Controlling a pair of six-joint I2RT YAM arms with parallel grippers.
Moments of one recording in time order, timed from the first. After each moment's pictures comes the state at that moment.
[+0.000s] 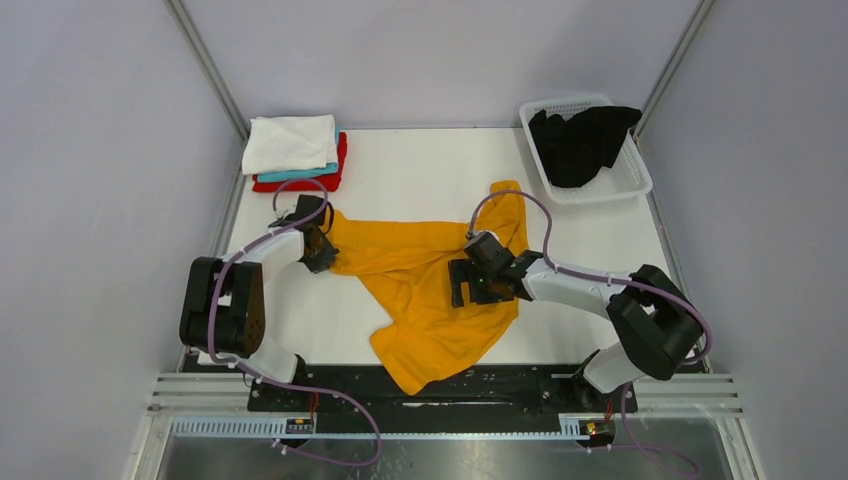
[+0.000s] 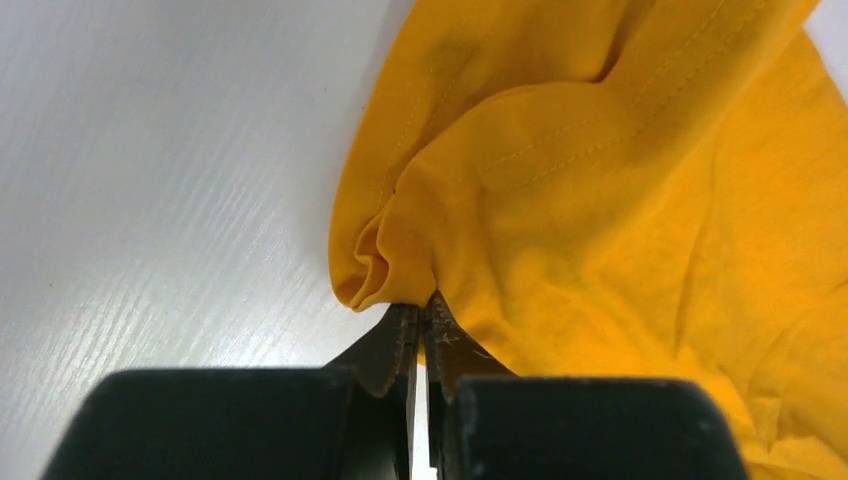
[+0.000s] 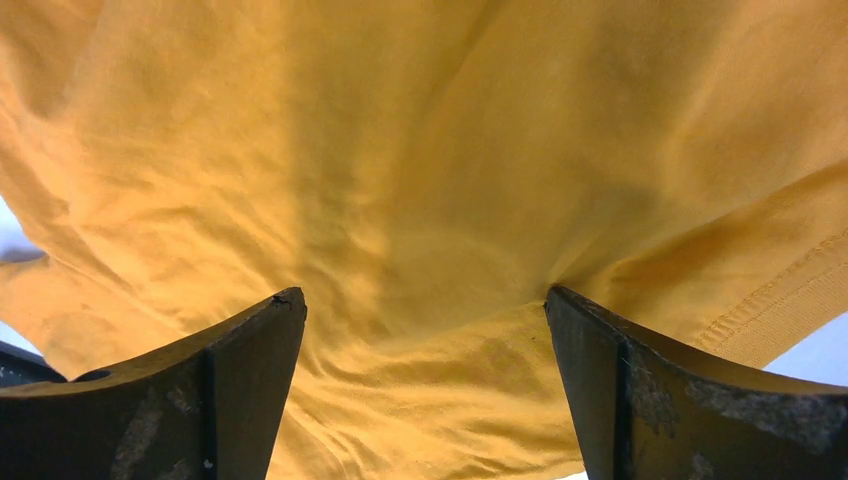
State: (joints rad) left arm -0.12 1.56 0.84 -0.45 -0.18 -0.78; right arm 0.78 1.51 0.79 -0.44 0.02 0.60
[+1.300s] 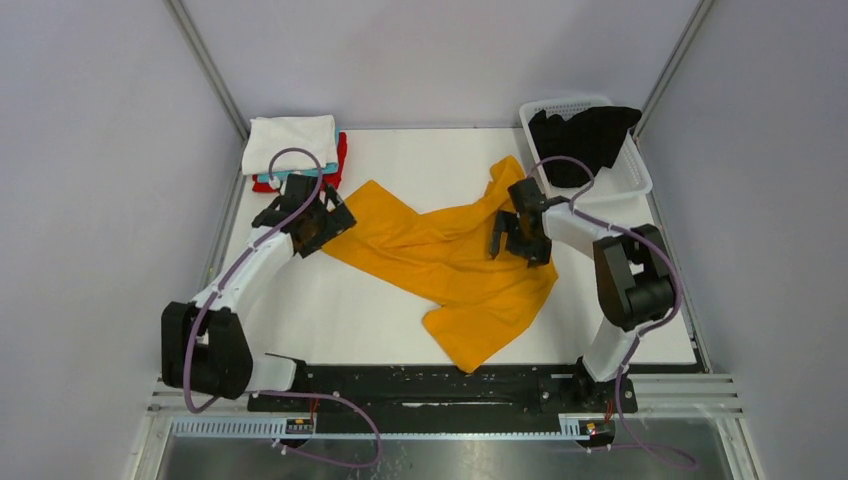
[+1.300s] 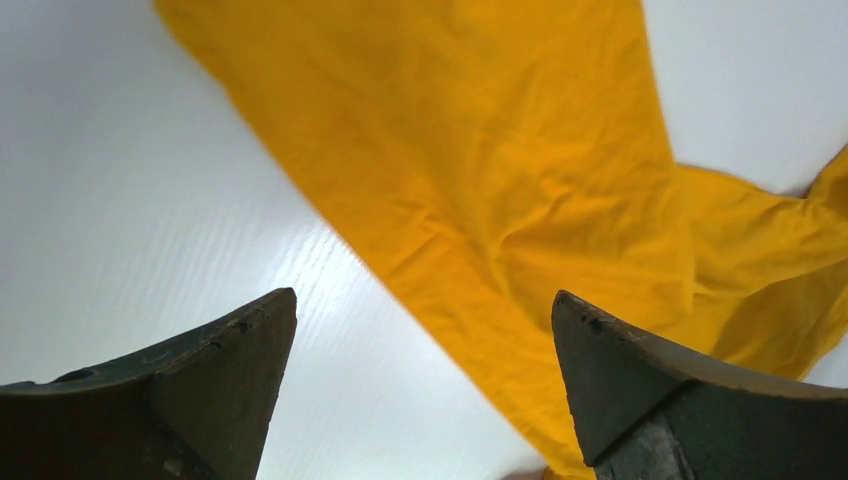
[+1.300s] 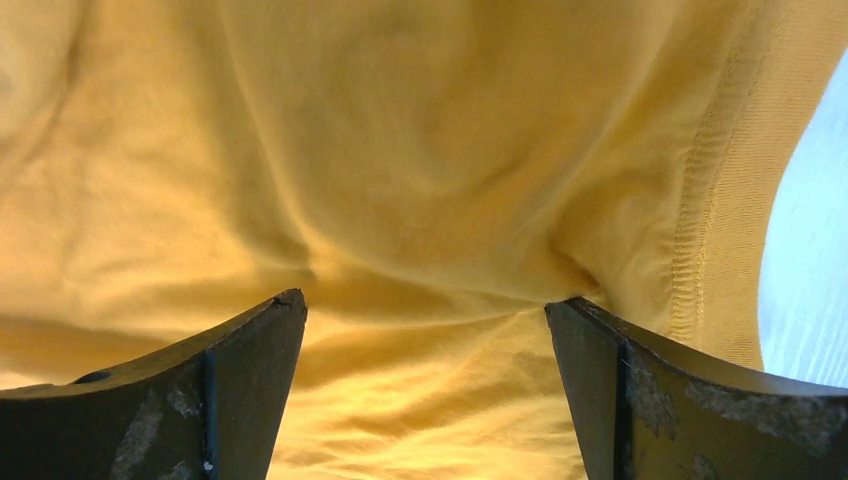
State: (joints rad) left arm -0.18 1.39 1.03 -0.56 -0.07 -0.73; right arm 0.36 1.73 1.05 -0.64 0.05 0.54
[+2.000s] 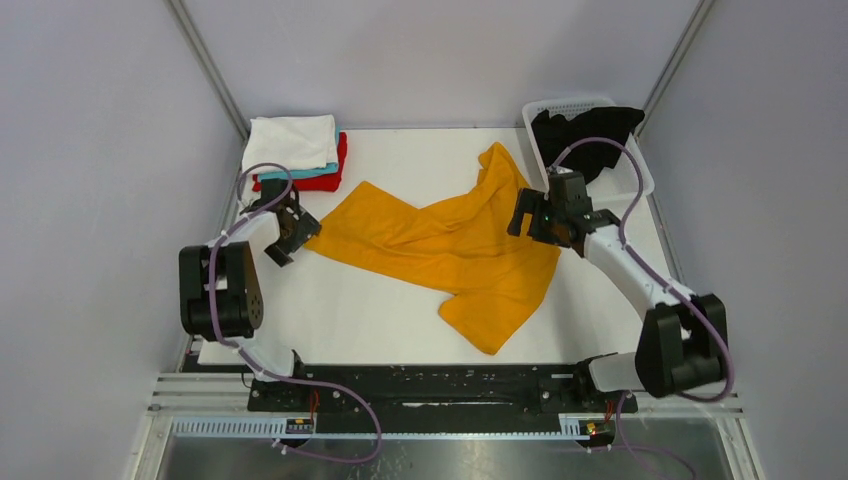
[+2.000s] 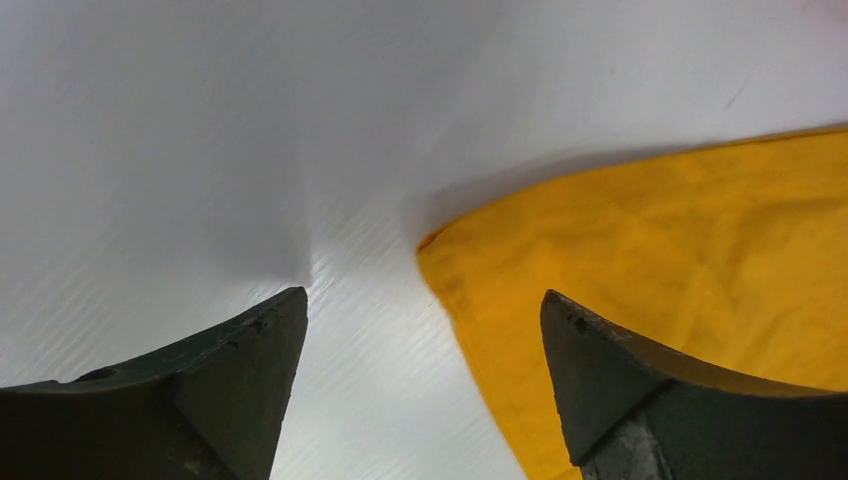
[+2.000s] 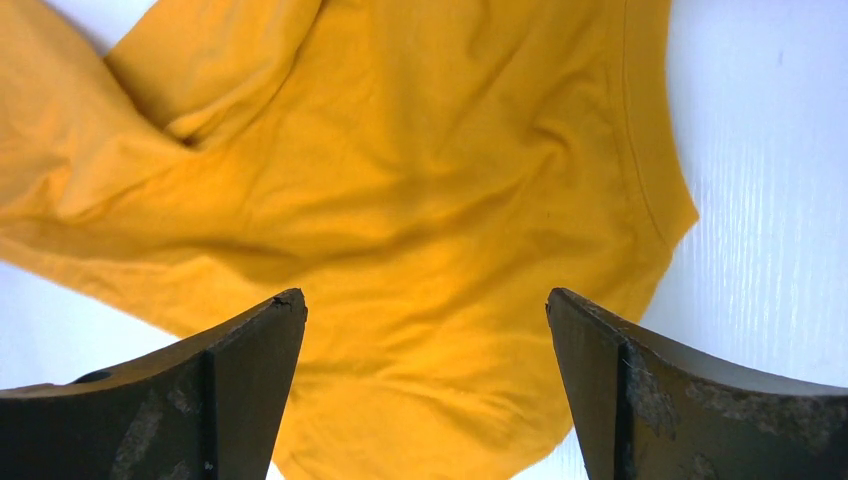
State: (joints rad) left arm 0.10 1.61 0.96 -0.44 -0.15 -0.74; right arm 0.25 1.44 1.03 -0.55 -0.02 0.43
